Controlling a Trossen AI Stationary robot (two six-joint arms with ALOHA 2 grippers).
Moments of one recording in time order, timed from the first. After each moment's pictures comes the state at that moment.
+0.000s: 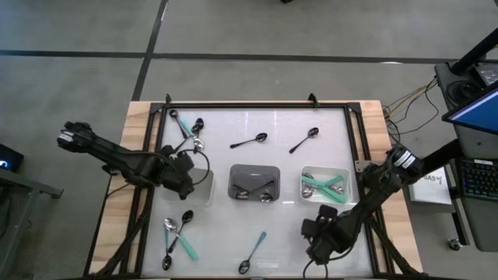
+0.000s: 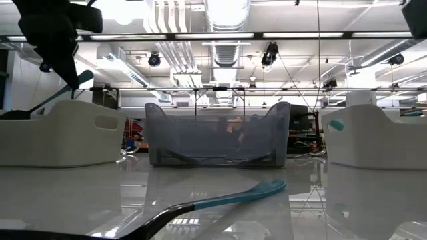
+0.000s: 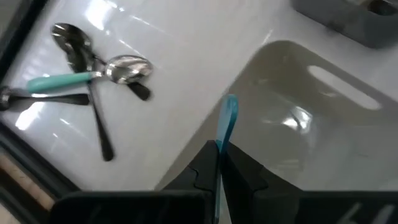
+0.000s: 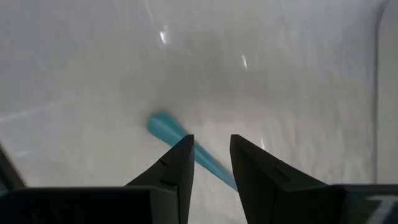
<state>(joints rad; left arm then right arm) -0.37 1.13 0.89 -1.18 -0.47 -0.85 0.78 1.77 1.19 -0.94 0.04 1.08</state>
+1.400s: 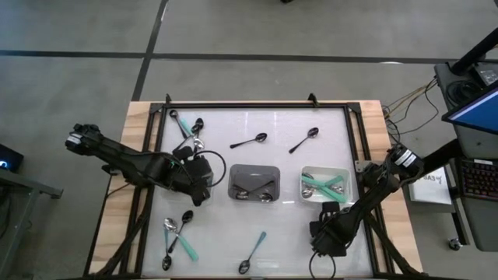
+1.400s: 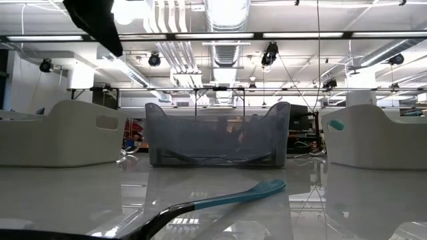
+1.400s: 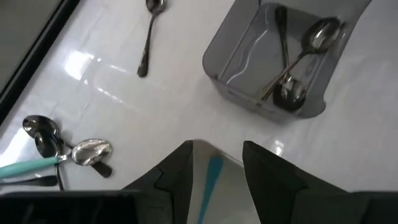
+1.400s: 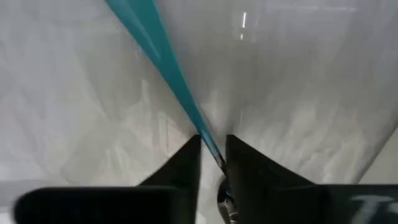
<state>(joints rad) -0.37 1.30 1.15 -1.04 -0.51 -0.69 0.78 1.79 1.01 -0.88 -0.14 0.76</state>
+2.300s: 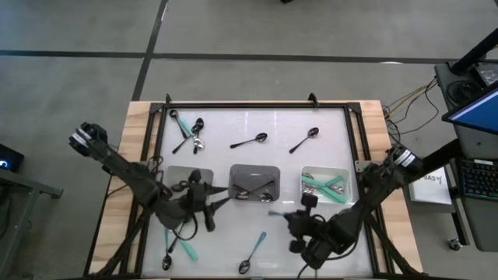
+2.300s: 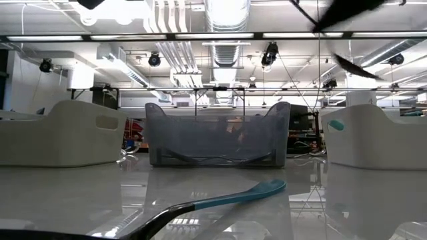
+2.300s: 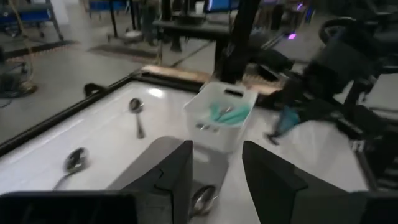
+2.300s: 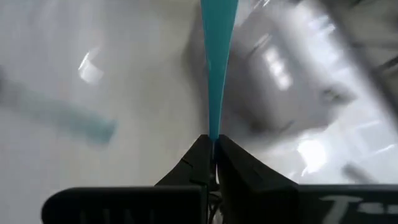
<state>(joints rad) -0.67 1.34 0.85 0.14 -0.98 -0.39 0.74 1.76 1.32 -0.79 0.85 0.78</state>
